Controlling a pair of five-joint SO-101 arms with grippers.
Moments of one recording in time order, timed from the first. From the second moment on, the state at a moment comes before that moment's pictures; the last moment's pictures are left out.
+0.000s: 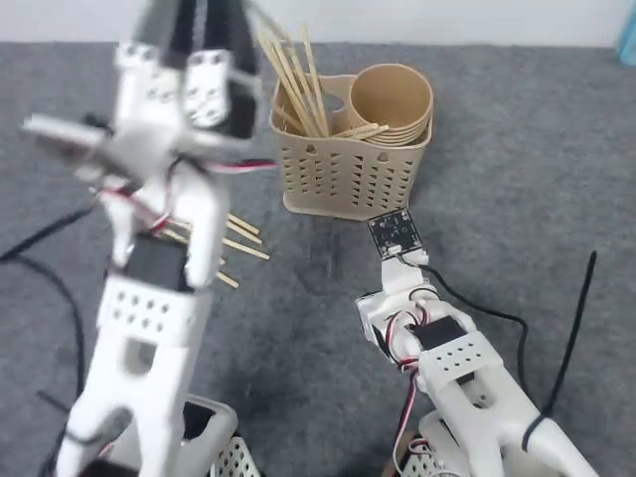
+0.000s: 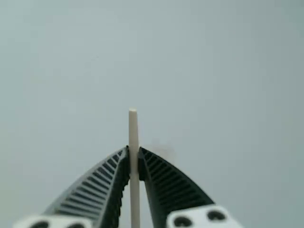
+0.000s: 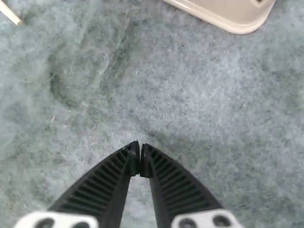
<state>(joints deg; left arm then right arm) 10.9 -33.2 23.8 -5.7 13.8 -26.1 -42.1 77.5 30.8 -3.7</state>
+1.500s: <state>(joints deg) -4.8 -48.0 32.7 29.2 15.3 -24.7 -42.1 77.5 30.8 -2.4</state>
